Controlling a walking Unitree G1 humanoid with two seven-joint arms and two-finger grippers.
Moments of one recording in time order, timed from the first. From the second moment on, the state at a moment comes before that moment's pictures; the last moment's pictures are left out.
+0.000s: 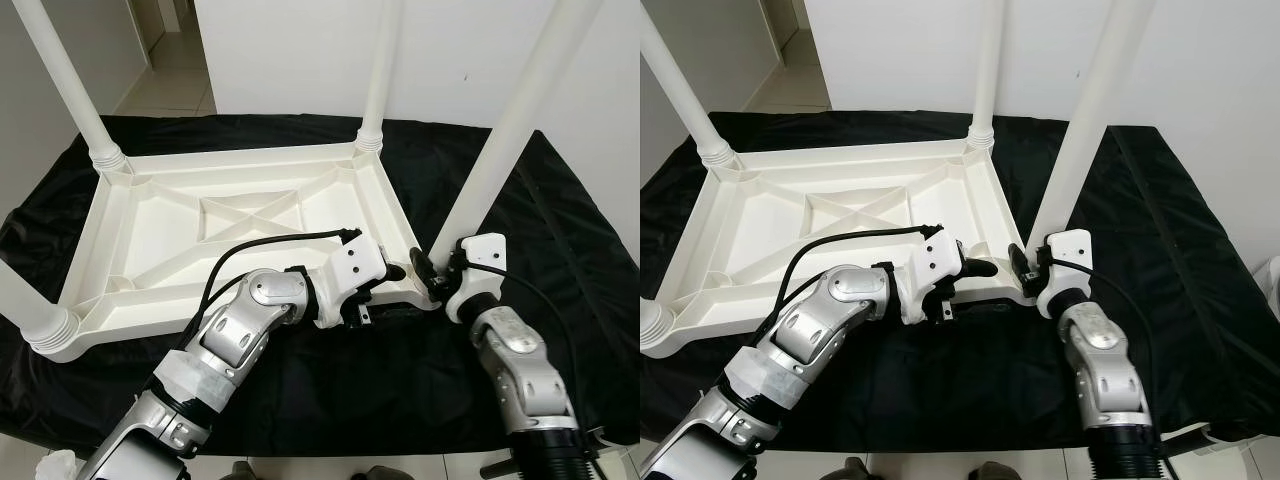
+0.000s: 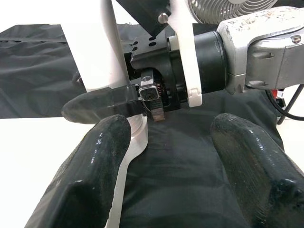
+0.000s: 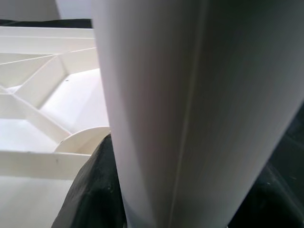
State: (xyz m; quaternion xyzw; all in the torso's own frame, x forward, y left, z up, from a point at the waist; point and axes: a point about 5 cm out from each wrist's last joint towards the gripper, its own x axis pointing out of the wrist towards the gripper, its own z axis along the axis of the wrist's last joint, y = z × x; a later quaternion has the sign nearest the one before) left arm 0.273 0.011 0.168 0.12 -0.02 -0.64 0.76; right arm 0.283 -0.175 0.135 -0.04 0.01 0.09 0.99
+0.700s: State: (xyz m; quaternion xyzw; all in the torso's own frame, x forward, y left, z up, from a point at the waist) left arm 0.272 0.010 0.169 0.12 -0.02 -0.64 0.76; right arm 0.270 -0.145 0.136 0.01 0.00 -0.14 0.99
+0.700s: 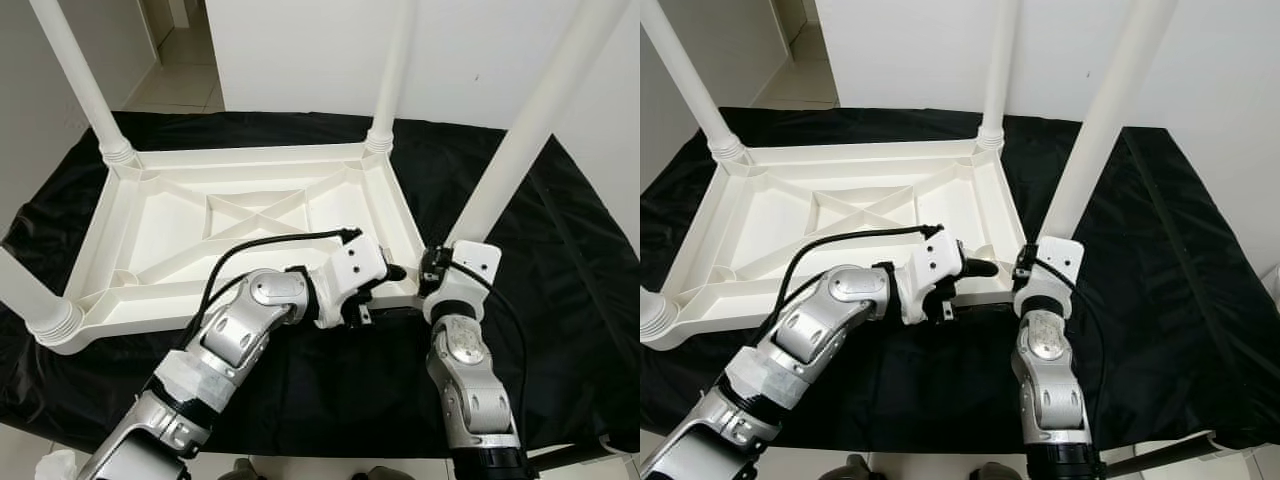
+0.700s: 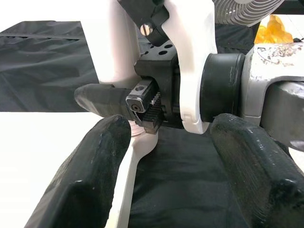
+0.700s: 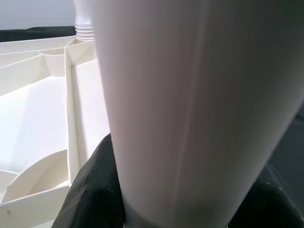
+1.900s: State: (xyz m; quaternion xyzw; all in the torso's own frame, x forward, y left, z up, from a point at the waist) left arm 0.274 0.013 0.168 0.13 -0.02 -0.64 0.76; right arm 0.282 -0.185 0.143 -0.08 0.00 0.15 0.99
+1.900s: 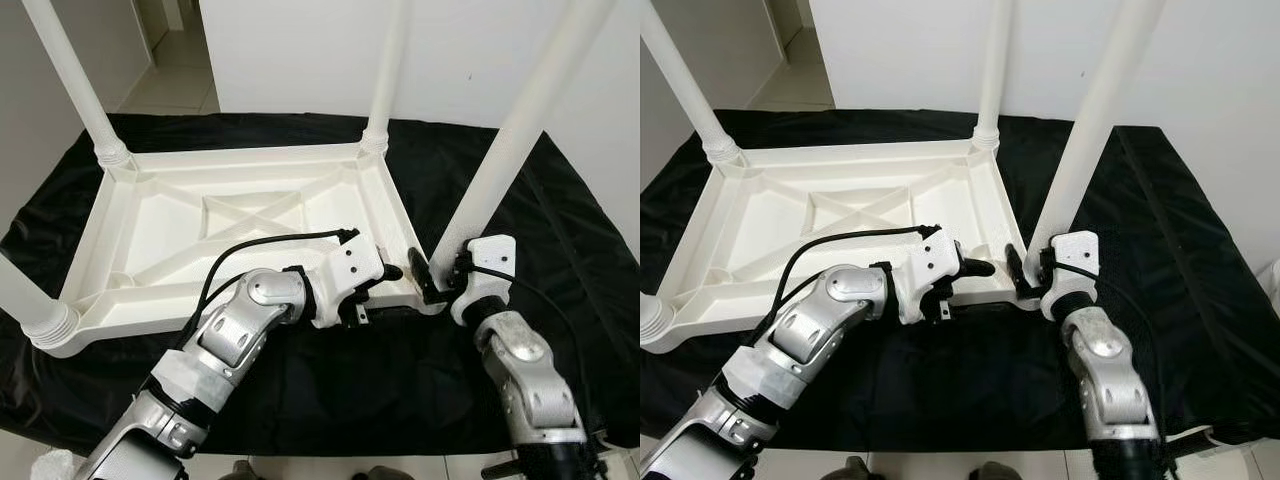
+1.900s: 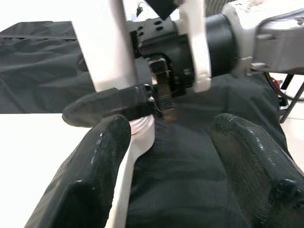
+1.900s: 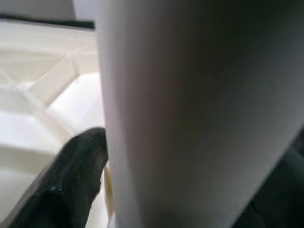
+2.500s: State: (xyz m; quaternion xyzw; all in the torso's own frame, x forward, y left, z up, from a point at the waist) left arm 0.275 0.010 0.171 0.13 -0.02 -0.64 0.76; right arm 0.288 -0.187 0.133 -0.09 0.01 0.22 0.97
